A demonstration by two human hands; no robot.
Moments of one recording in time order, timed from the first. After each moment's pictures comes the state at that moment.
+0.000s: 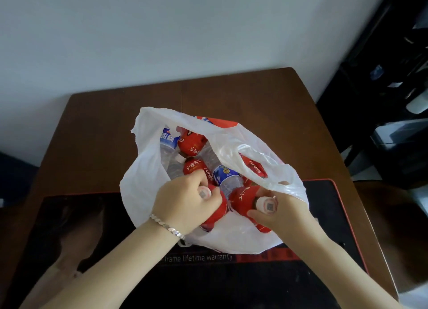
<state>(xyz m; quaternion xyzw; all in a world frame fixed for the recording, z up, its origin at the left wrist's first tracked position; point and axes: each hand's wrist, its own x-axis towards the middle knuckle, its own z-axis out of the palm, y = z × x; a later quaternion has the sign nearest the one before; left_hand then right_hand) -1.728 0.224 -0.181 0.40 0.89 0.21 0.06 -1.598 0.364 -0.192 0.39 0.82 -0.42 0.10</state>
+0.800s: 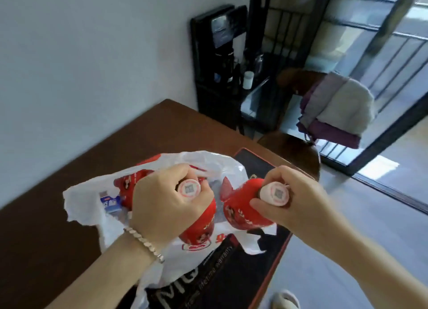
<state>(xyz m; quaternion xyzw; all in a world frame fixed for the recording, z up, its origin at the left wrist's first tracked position) -1.744 0.207 -0.094 0.68 0.63 0.37 0.04 -1.539 0.222 -0.089 0.56 0.72 -0.32 -0.24</state>
